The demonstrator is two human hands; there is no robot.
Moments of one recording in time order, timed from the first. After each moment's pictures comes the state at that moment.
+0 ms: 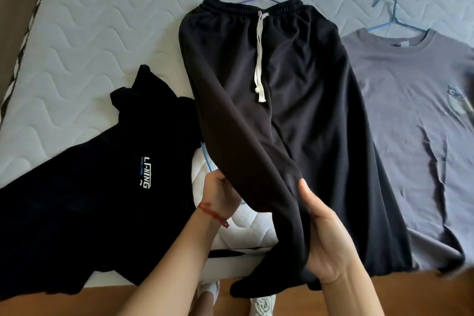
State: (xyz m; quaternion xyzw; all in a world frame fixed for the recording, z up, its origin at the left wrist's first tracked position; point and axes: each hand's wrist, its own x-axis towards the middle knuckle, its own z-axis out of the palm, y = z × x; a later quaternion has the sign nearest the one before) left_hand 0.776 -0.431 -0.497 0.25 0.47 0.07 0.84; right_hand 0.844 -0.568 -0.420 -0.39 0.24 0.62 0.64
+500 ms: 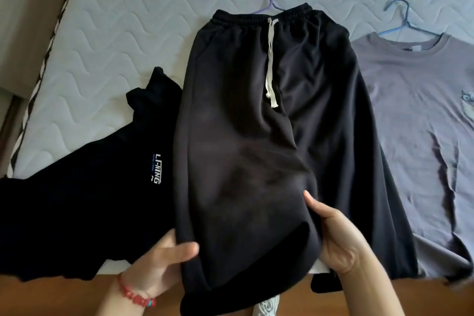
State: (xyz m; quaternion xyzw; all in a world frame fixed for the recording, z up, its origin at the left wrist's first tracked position) left_hand 0.653 -0.437 -0.449 0.21 0.28 0.05 0.93; right_hand 0.864 -0.591 -0.446 -0.44 0.24 0.61 0.61
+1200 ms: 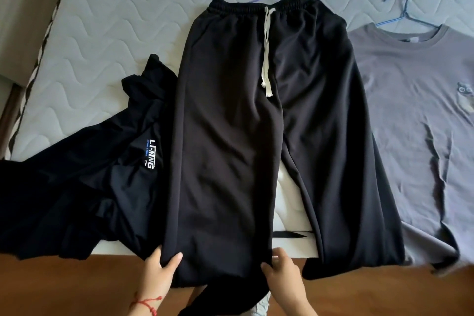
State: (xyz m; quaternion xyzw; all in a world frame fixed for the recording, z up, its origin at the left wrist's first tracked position) left_hand 0.574 -0.497 -0.558 0.57 0.65 -0.04 0.50; right_hand 0.758 -0.662 -0.534 -0.83 -0.02 0.52 0.22
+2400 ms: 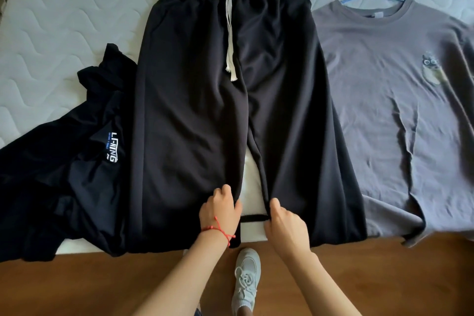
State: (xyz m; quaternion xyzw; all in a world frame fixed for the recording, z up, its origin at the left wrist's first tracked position) left_hand 0.762 -0.558 -0.551 0.86 0.42 -0.19 0.22; right_hand 0.833 -0.675 -0.540 -0.92 -0.30 0.26 0.02
